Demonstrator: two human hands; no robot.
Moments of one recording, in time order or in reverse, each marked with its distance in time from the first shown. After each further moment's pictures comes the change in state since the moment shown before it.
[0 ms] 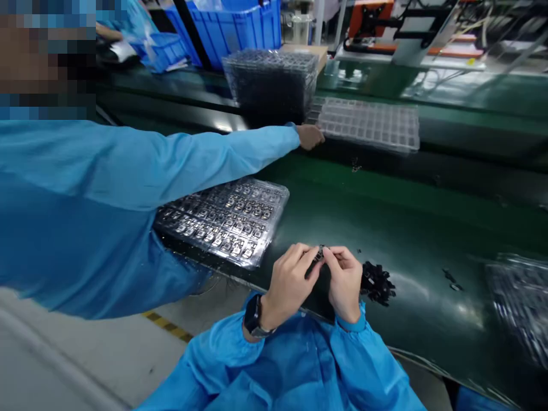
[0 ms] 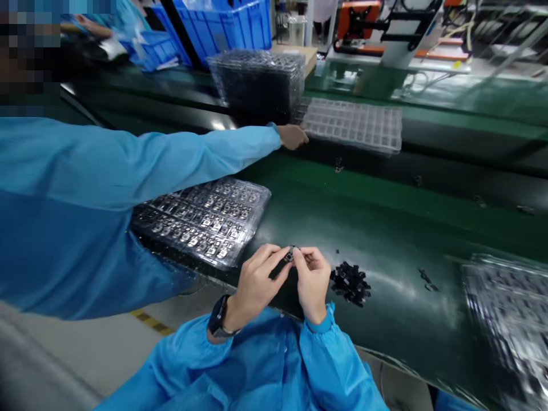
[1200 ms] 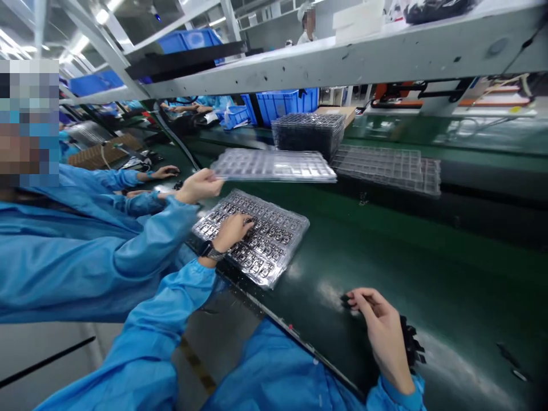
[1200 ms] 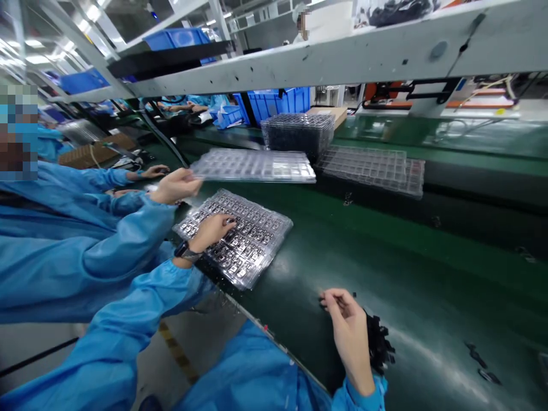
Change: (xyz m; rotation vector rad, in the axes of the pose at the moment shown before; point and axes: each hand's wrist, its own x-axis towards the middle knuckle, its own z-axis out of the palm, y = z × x) left_hand 0.074 -0.208 -0.142 0.687 -0.220 -0.469; right_hand 0.024 -0.004 -0.064 -0.188 -0.250 0.070
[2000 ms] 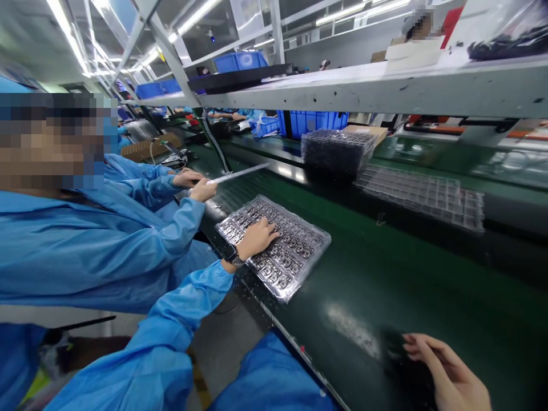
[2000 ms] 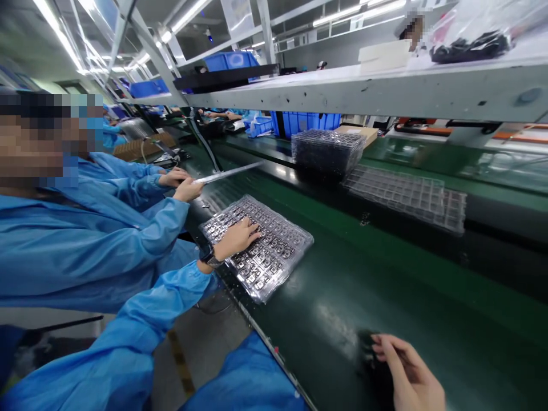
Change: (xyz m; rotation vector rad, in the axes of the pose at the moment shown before) left_hand -0.013 0.001 0.013 0.177 0.024 0.159; right_hand 0.011 -0.002 -0.056 -0.216 0.220 0.058
